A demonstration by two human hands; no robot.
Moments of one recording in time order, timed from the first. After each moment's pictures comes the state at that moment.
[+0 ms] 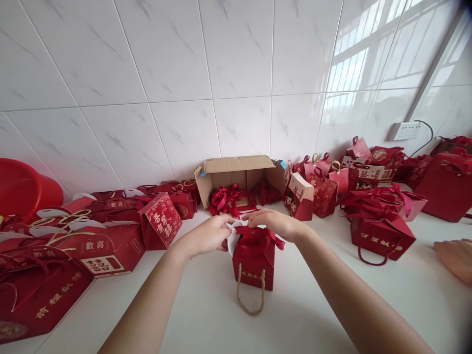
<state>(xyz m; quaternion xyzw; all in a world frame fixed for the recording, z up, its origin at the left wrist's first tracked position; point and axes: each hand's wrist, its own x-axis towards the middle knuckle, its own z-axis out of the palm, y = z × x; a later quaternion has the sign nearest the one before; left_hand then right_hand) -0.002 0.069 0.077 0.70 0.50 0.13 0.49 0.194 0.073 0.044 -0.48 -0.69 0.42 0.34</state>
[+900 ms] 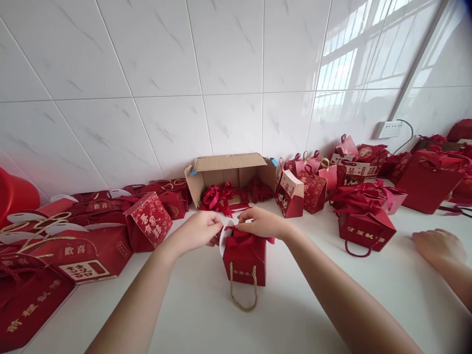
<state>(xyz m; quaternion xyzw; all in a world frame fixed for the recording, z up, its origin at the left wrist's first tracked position) -0.006 0.084 0.069 0.73 0.51 0.17 0.41 0.193 0.074 0.043 -0.52 -0.73 0.38 0.25</state>
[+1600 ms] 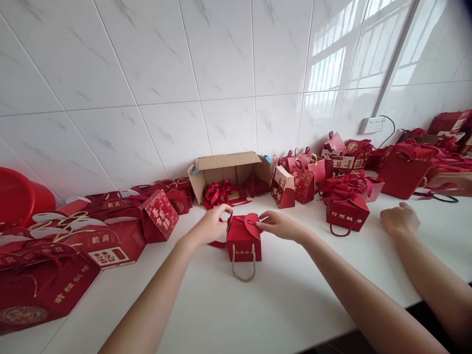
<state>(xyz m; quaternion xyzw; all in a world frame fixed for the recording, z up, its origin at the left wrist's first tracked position) 0.002 0.066 0.053 0.82 0.43 0.25 0.29 0.234 0.025 -0.001 -0.59 -0.63 0.40 0.30</state>
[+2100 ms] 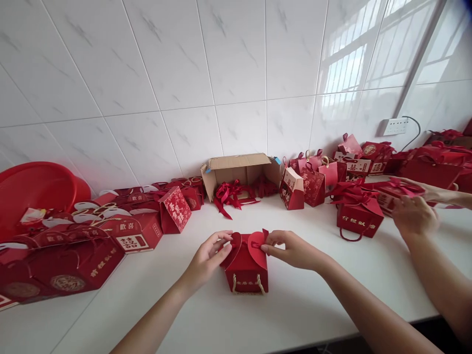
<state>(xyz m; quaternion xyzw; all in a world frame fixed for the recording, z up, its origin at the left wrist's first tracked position) -0.030 -0.014 0.008 0.68 0.42 0.34 0.50 0.219 -0.027 -0.005 -0.48 -0.75 0.35 0.30</state>
